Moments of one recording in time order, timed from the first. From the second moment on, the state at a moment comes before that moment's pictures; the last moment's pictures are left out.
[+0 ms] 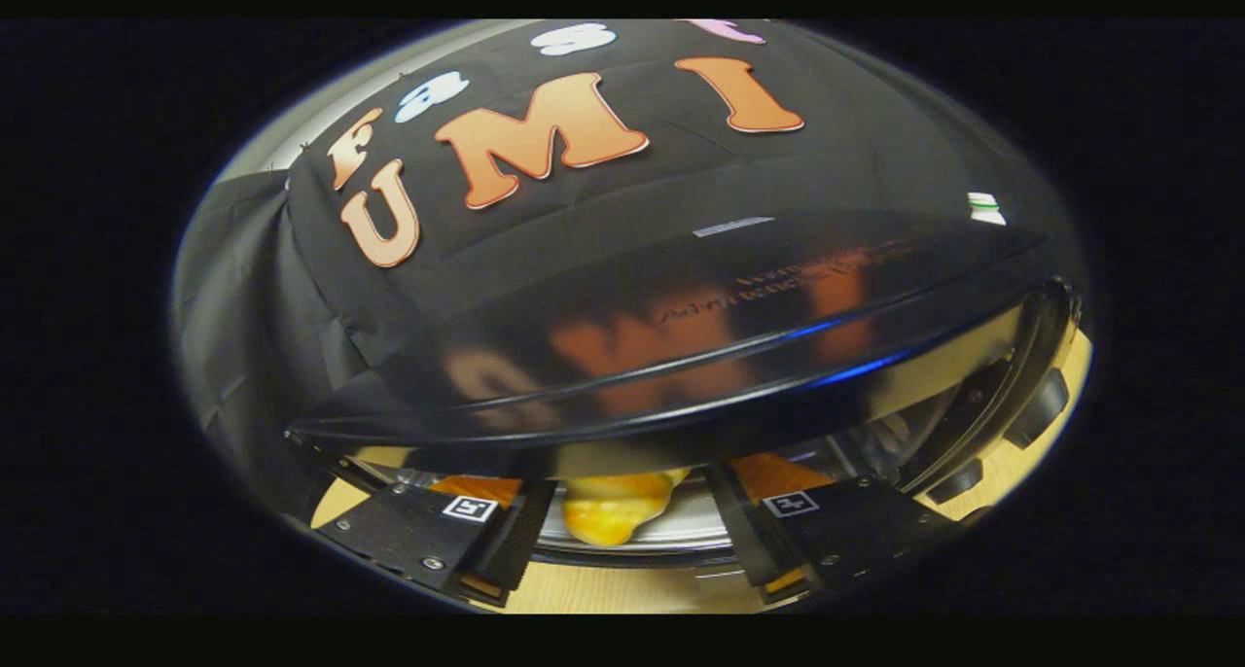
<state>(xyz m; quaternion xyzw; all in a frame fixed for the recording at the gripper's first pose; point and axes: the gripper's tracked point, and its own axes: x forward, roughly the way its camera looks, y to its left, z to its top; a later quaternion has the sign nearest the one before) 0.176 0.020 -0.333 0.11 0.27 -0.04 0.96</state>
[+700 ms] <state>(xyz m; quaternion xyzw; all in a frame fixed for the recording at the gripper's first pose) 0.094 0.042 -0.264 0.15 0.22 -0.01 0.96</state>
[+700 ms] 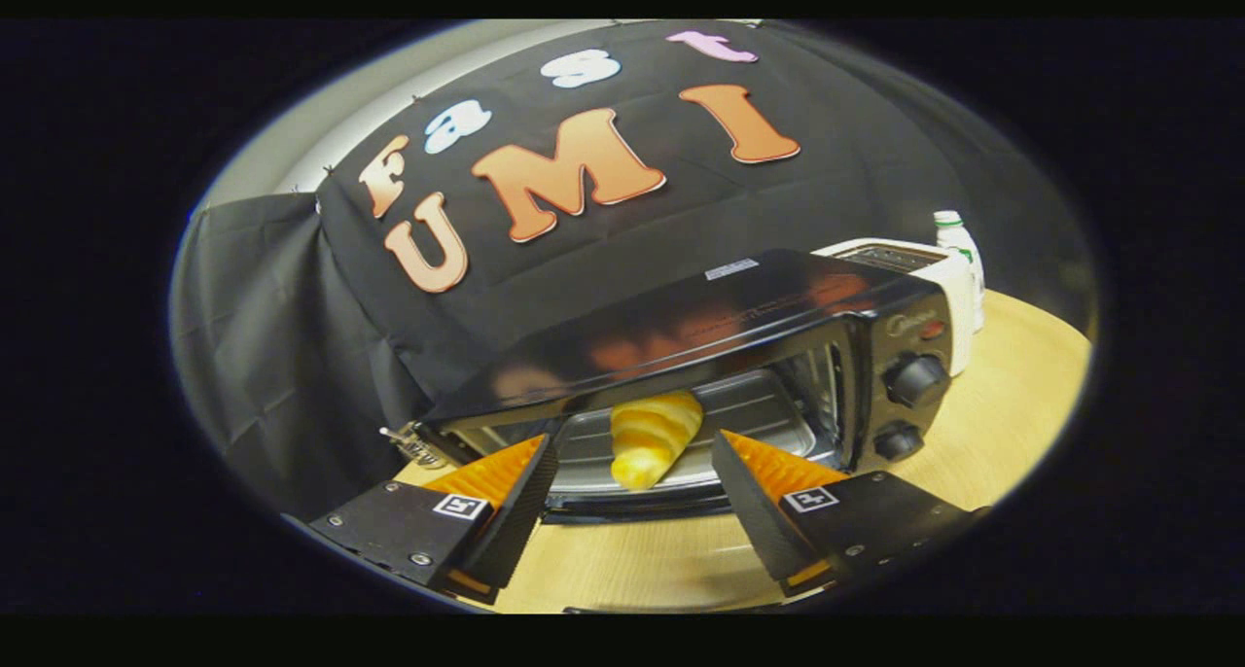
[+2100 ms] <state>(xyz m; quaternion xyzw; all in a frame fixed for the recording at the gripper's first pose) -0.066 0.044 -0.354 0.15 0.37 0.05 0.91</state>
